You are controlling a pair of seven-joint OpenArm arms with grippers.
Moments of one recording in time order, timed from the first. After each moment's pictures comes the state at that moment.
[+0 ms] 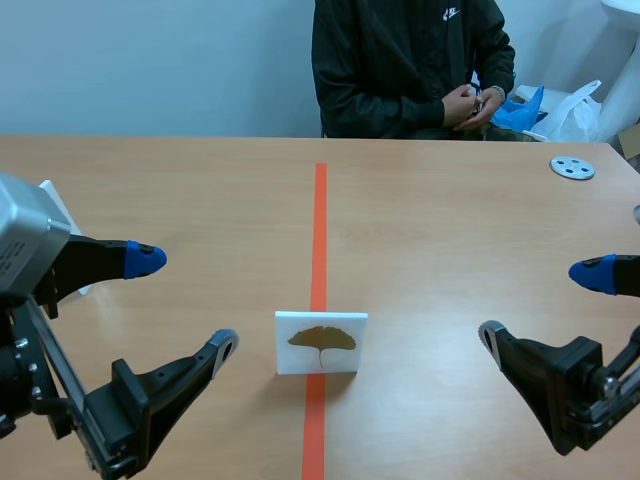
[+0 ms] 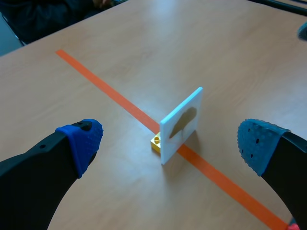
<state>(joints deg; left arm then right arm) 35.8 -30.2 1.7 113.8 -10.3 -29.4 -5.3 -42.5 30.0 13.0 114.5 20.5 28.4 -6.0</state>
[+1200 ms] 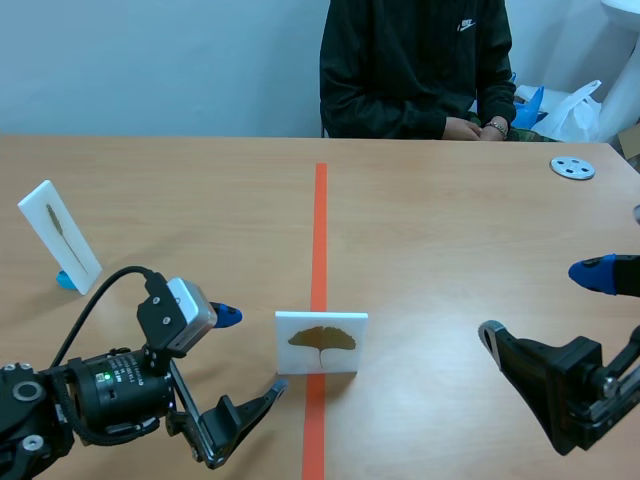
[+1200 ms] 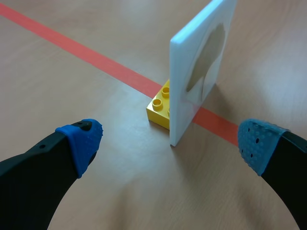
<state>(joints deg) 4.3 -25.4 27.9 68.0 2.6 -27.4 -23.5 -42.5 30.0 13.0 114.5 20.5 28.3 -6.0</state>
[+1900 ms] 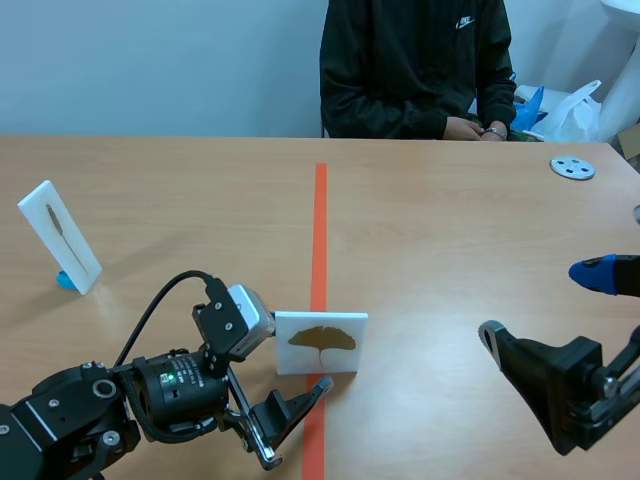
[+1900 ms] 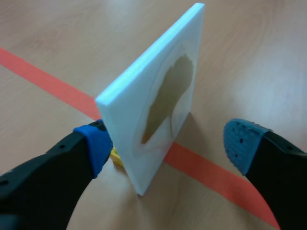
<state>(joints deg) -1.1 -19.9 34.8 61.7 4.0 -24.9 -26.1 -42.5 30.0 13.0 114.5 20.5 28.3 -6.0</state>
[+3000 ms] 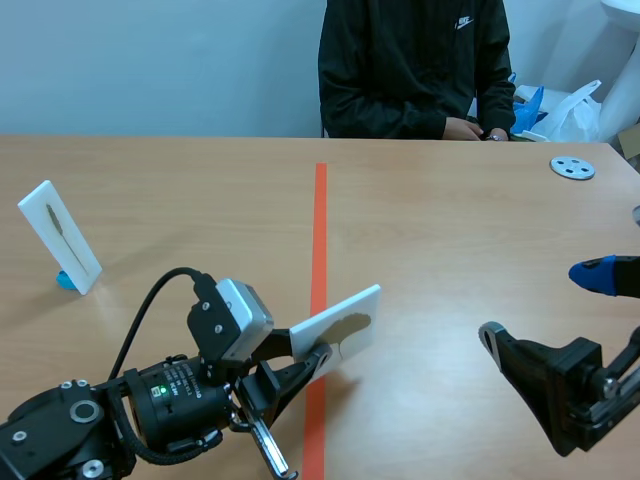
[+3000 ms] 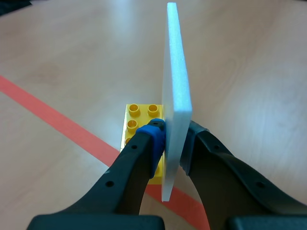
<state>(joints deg) 9.0 -20.2 29.0 76.6 2.1 -24.9 -24.2 -42.5 30.0 13.0 114.5 20.5 28.3 -6.2</state>
